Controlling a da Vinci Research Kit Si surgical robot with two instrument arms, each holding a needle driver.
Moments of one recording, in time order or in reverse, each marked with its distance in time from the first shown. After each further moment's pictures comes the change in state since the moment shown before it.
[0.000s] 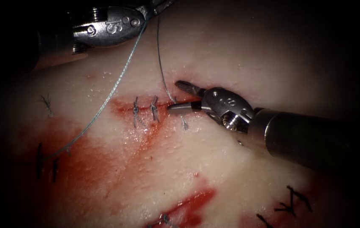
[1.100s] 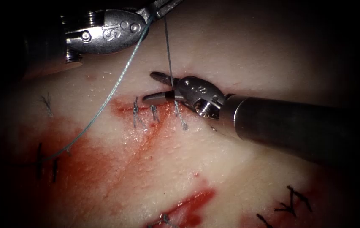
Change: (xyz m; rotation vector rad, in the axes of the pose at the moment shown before) right arm 0.001 0.000 0.006 0.047 0.024 -0.062; left arm 0.004 0.000 -0.001 0.019 0.044 -0.008
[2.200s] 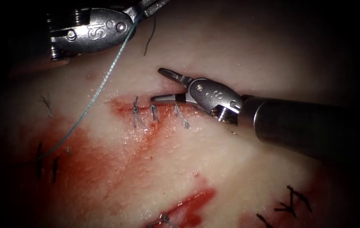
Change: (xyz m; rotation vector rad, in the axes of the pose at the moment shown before) right arm 0.001 0.002 -0.007 -0.059 0.041 -0.113; left arm -0.001 0.000 -0.001 -0.011 0.005 0.041
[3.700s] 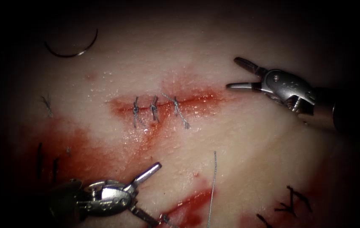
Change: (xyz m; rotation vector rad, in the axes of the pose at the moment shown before) right arm -0.002 0.008 -0.009 -0.093 0.020 0.026; left arm -0.011 0.027 -0.011 -0.555 -0.012 -0.211
